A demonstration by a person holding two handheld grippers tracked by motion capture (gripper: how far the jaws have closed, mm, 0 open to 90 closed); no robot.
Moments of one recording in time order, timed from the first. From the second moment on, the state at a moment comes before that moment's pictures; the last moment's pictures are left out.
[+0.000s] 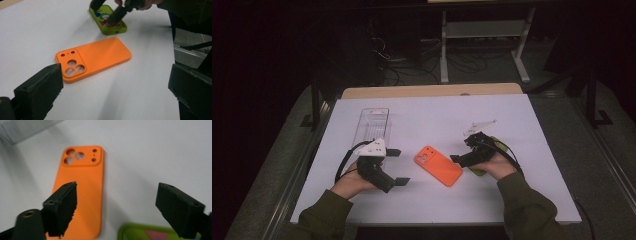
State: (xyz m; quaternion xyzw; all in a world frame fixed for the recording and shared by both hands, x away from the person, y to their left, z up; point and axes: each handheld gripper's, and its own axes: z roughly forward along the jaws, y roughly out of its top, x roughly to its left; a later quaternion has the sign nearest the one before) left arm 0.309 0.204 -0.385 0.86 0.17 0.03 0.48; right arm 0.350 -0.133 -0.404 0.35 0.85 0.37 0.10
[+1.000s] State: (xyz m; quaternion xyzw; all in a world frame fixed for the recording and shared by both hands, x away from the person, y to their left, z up) left arm 0.311 0.210 -0.385 0.85 0.18 0.04 0.49; right arm 0.285 -0.192 -0.422 0.36 0.83 0.41 0.13
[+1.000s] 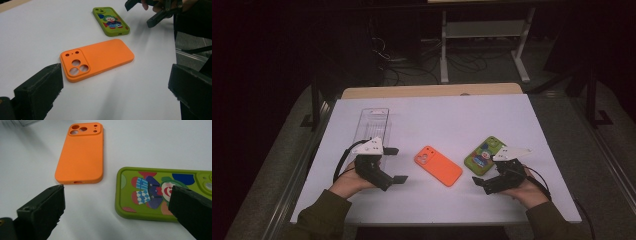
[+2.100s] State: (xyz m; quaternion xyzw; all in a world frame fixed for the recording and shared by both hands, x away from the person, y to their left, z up) left arm 0.310 0.212 -0.383 0.85 0.19 0.03 0.50; right arm 0.321 -0.137 -0.389 0.37 0.86 0.34 0.11
